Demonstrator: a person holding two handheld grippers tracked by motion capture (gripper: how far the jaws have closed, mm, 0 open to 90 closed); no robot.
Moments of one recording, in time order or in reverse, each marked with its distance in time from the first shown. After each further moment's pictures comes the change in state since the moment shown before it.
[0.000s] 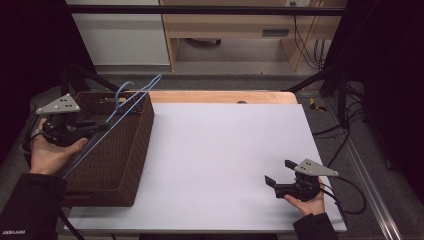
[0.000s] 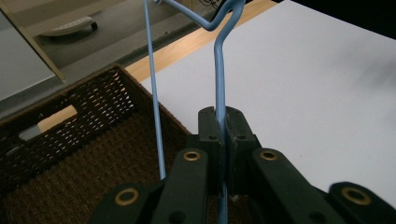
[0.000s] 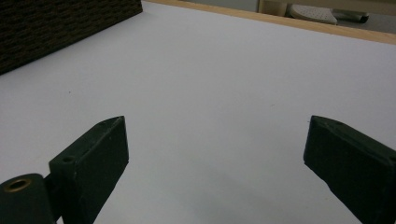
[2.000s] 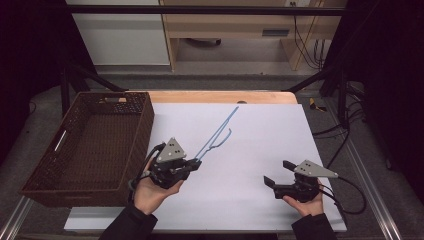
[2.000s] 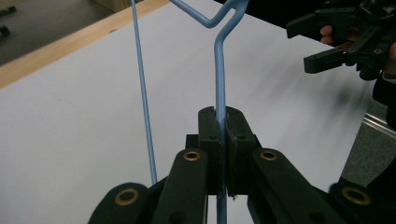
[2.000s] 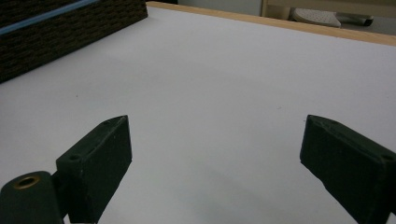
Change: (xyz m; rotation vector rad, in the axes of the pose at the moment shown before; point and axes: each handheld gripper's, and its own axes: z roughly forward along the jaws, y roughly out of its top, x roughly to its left) left arm -0.190 0.012 0.119 -0.003 -0.161 0.054; right arm 0.003 -0.001 0.000 -0.018 0.016 0.007
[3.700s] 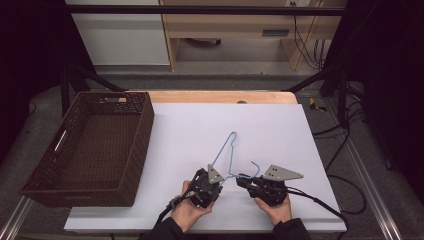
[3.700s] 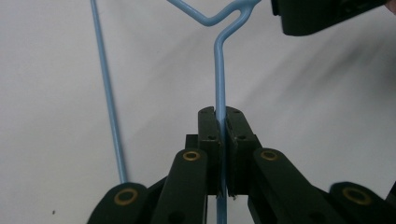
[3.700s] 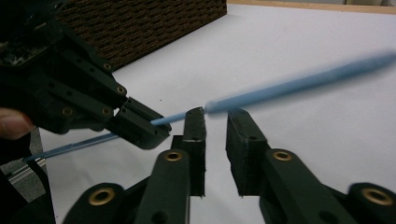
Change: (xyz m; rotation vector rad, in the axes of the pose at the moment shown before) left arm -0.053 -0.050 0.110 0.243 0.063 -0.054; right arm 0.055 -0.004 0.050 -0.008 0.260 0.015
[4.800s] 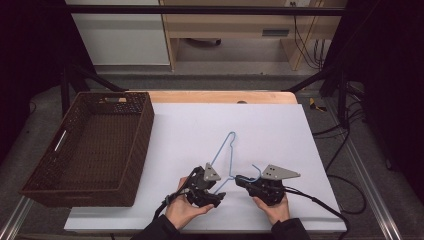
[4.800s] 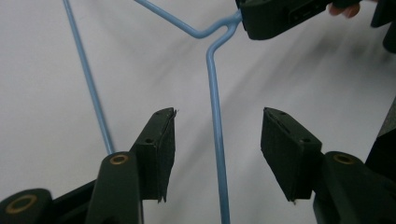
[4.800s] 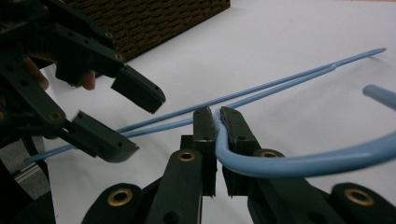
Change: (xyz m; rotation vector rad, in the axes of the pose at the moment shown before) left arm 0.007 0.002 -0.005 0.030 -0.089 0.063; right arm -0.003 -0.003 0.007 0.016 0.017 0.013
